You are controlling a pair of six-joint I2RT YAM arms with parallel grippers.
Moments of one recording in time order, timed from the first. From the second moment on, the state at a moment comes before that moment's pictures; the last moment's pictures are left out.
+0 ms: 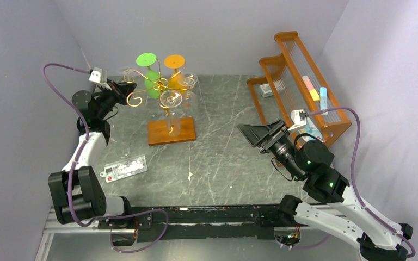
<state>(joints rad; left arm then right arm) 0.19 1.35 0.85 0.64 0.72 -0.35 0.93 0.57 0.87 -0.23 0.32 0.96</state>
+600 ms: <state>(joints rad) 0.19 1.18 0.61 0.82 0.57 -0.42 0.93 0.56 0.86 -0.23 0.32 0.96</state>
